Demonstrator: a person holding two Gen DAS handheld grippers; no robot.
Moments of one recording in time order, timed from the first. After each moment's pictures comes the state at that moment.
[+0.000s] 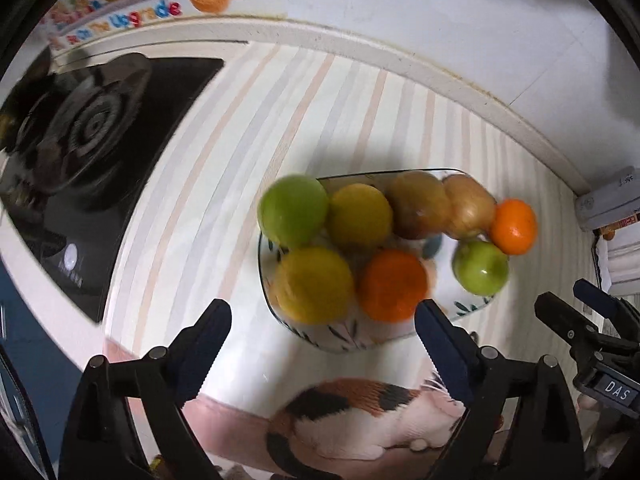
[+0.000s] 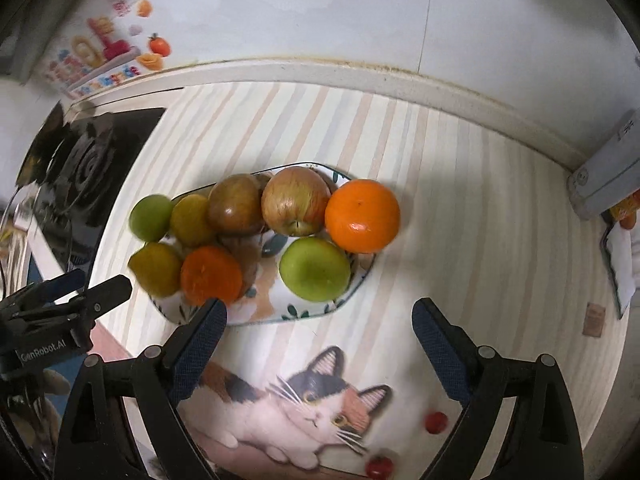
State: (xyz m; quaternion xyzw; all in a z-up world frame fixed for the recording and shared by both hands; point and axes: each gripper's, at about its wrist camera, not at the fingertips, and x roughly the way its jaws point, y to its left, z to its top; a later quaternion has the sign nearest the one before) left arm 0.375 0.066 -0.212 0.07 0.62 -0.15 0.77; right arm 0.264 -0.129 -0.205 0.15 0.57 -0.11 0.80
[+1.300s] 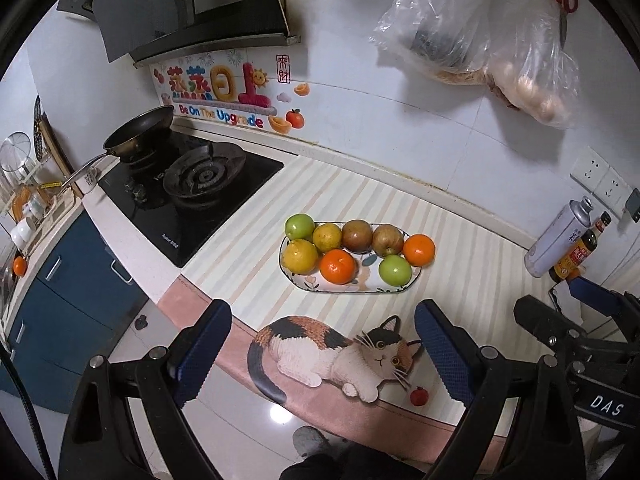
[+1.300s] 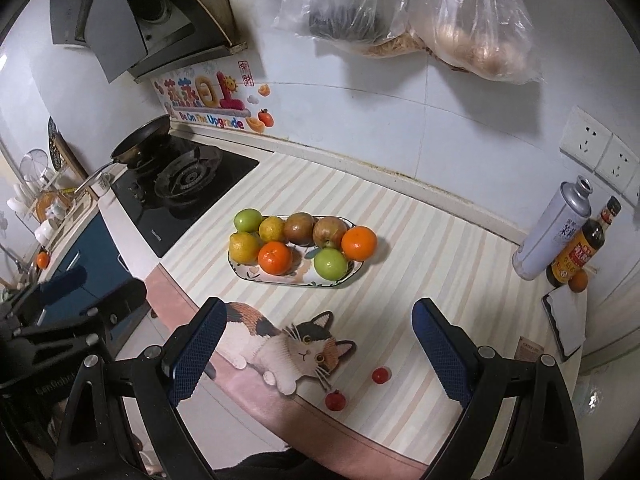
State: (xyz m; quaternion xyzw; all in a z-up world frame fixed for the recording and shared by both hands) left arm 0.146 0.051 -0.039 0.04 0.44 -0.07 0.90; right arm 0.073 -0.116 -0.030 0.08 0.44 -0.02 0.89
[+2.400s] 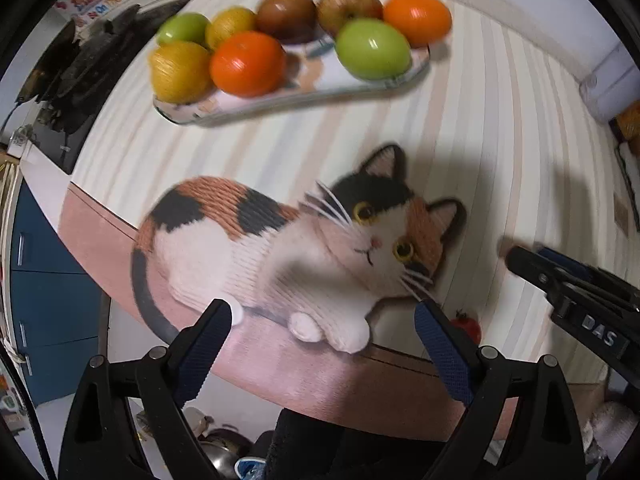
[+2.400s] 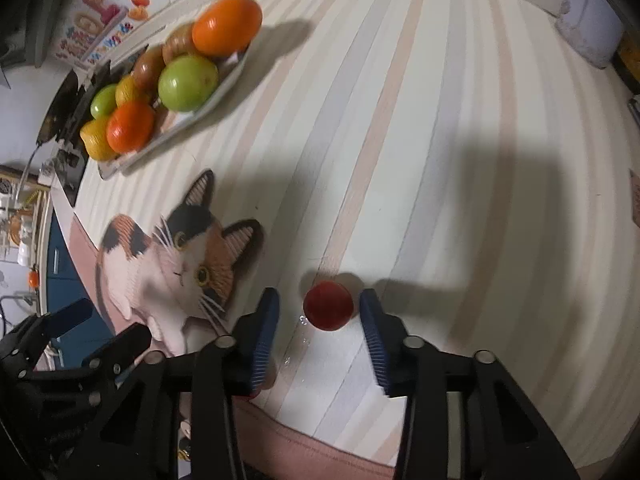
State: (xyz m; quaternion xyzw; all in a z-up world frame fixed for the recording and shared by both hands) left arm 0.181 -0.041 -0.283 0.14 0.65 -0.09 0.74; right arm 0.112 -0.208 -0.335 0.22 0.62 -0.02 0.75
